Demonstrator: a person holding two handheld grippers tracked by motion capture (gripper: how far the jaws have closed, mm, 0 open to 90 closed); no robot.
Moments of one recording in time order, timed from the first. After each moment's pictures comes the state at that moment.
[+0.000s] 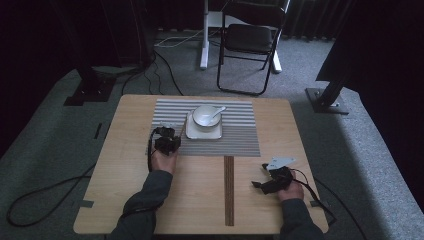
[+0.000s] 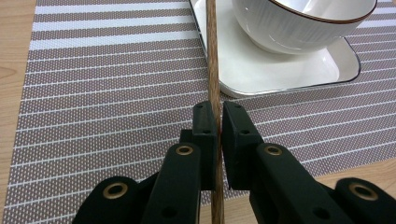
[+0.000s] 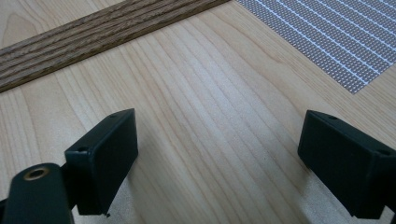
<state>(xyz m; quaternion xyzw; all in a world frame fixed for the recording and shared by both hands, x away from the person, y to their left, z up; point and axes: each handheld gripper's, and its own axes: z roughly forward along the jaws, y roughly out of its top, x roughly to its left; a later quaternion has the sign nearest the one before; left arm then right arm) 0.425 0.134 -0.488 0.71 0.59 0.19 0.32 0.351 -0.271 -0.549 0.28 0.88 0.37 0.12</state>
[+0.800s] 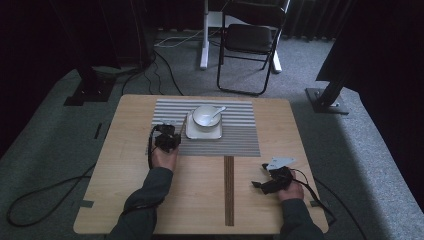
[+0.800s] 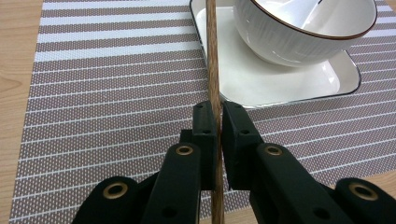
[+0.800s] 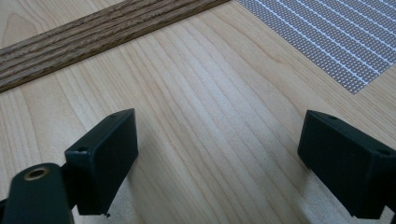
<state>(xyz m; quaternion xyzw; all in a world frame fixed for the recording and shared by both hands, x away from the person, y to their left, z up) 0.432 0.133 -0.481 0.71 0.59 0.20 0.32 0.351 -0.271 -0.549 0.28 0.88 0.37 0.12</state>
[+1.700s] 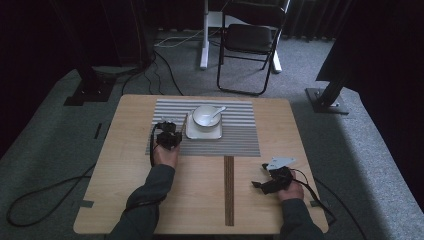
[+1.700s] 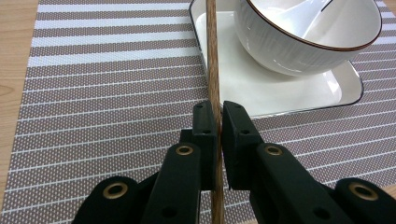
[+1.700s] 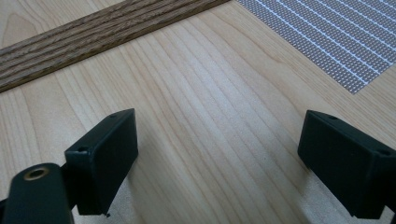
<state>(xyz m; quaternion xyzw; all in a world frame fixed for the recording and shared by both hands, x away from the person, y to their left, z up) 0.441 0.129 -0.482 0.71 0.60 0.19 0.32 0.351 -0.271 -0.549 0.28 0.88 0.37 0.12</state>
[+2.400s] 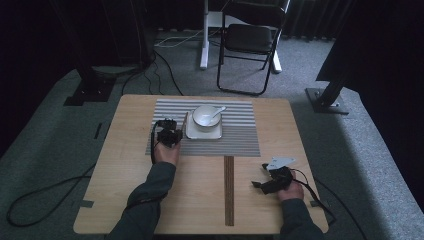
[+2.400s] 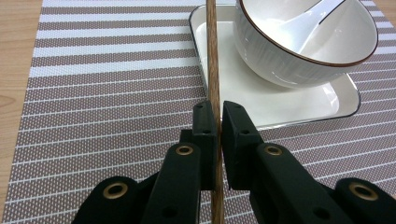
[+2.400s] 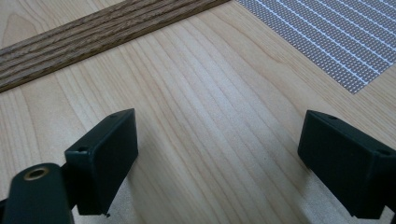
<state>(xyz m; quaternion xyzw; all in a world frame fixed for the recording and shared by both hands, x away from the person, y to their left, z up) 0.448 0.127 -0.477 0.71 0.60 0.19 0.33 0.351 -0.271 -0.549 0.28 0.88 0.37 0.12</state>
